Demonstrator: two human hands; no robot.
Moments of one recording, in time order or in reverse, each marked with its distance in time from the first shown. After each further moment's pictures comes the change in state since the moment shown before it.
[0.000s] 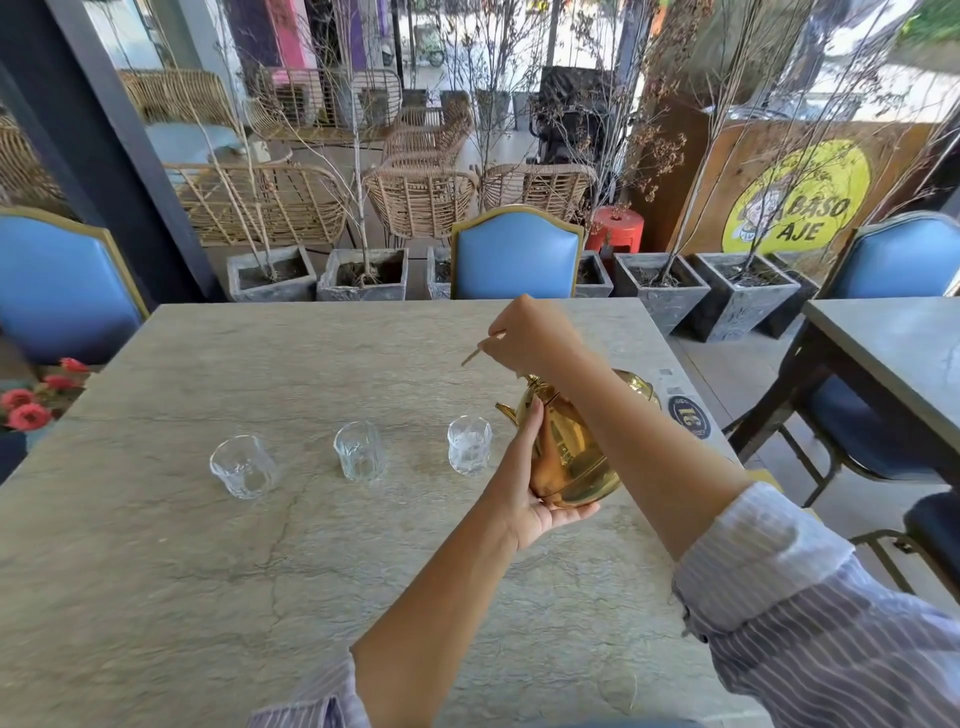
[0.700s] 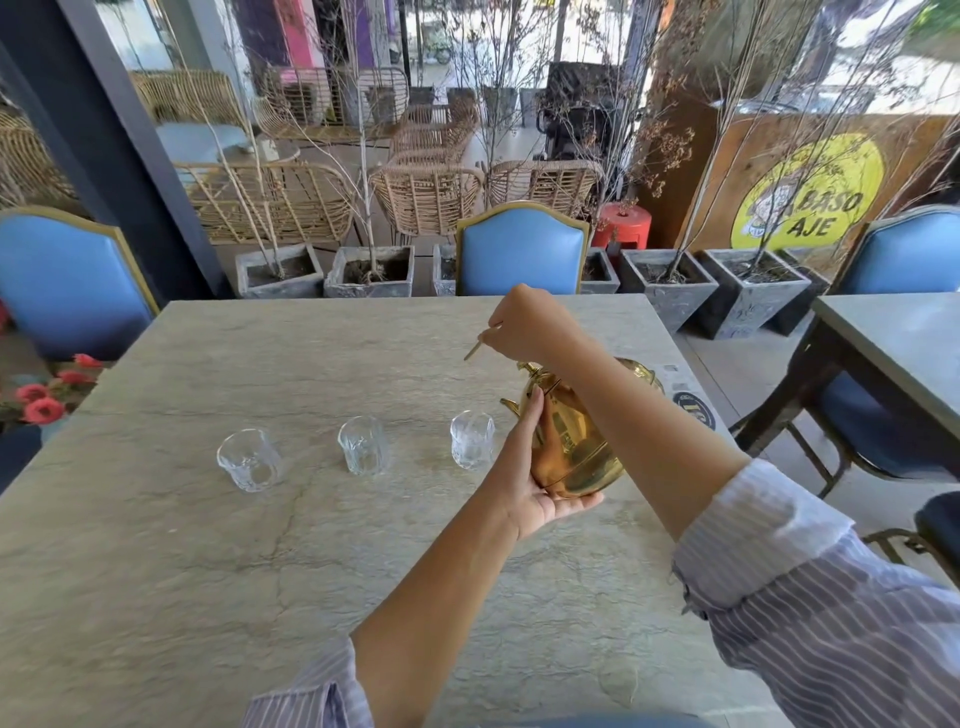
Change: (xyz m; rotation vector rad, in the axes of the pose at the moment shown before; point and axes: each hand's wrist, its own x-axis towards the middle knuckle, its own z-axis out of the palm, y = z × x) left_hand -0.007 0.003 0.008 -0.044 0.003 -0.014; right_hand 0.014 0.001 0.003 -0.002 -0.014 -0.021
